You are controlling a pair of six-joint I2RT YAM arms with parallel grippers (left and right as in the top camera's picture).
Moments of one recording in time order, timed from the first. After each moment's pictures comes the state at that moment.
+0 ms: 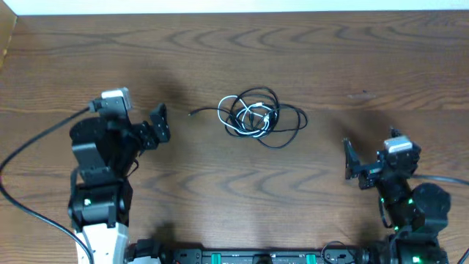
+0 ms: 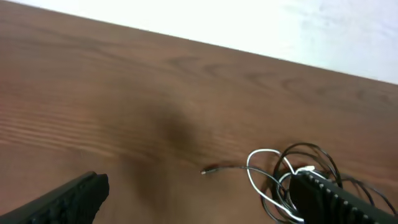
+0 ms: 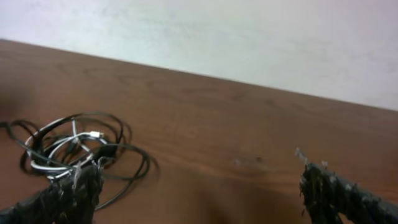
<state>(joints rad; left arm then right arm) 0.13 0.86 0.78 -0.41 0.22 -0.15 -0.05 0.35 0.35 -0.20 -0.26 -0.11</state>
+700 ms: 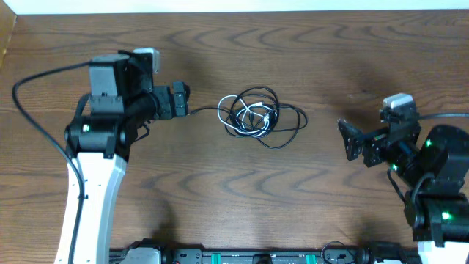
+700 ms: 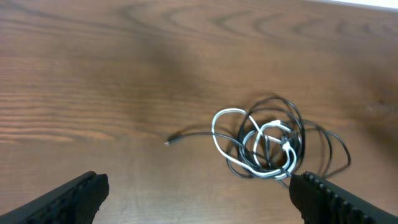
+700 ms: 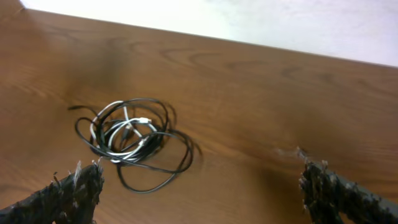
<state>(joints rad) -0.04 1.28 1.29 -0.84 0.23 -0.10 -0.05 0.80 0.81 -0.51 -0.42 -0.11</state>
